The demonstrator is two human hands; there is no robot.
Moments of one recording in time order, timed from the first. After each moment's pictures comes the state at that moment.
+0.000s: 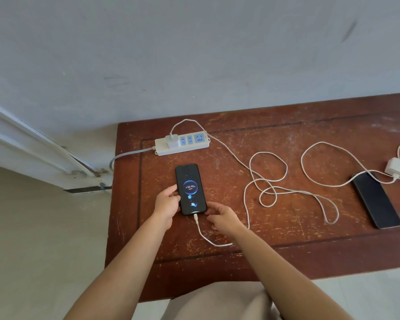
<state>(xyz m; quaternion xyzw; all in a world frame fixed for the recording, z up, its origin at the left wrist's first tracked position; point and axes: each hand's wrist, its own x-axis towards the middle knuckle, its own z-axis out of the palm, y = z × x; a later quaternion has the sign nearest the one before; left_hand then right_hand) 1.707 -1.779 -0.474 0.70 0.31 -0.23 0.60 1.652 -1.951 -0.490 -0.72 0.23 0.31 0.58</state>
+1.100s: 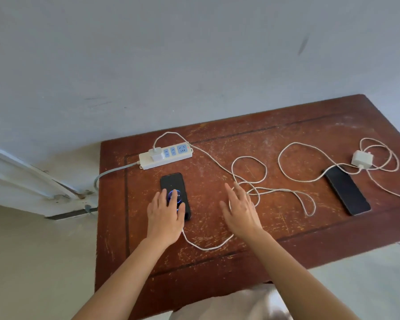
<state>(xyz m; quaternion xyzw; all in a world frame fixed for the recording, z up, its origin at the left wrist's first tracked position) 1.682 -1.793 -0.457 0.97 -0.06 -0.17 0.13 1.639 -2.012 -0.457 -0.95 0.12 0.09 0.28</state>
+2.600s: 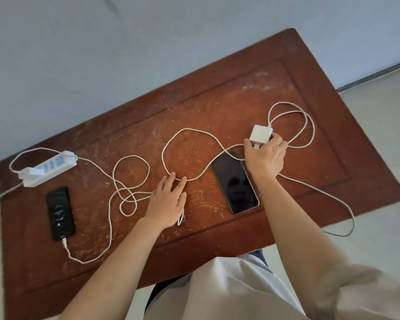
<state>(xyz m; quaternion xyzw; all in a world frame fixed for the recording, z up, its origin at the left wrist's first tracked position) 1.671 -2.184 -0.486 0.94 -0.18 -0.30 0.00 1.680 -2.461 -0.499 -0.80 0.49 -0.04 0.35</state>
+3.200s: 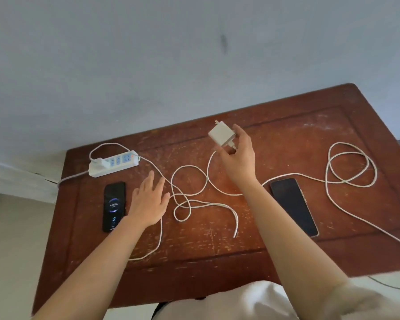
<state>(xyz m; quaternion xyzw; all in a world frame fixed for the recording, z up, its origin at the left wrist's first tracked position) 1.721 -2.002 -0.435 0.98 -0.06 -0.20 -0.03 1.751 -2.271 -0.411 -0.78 0.16 -0.08 0.59</state>
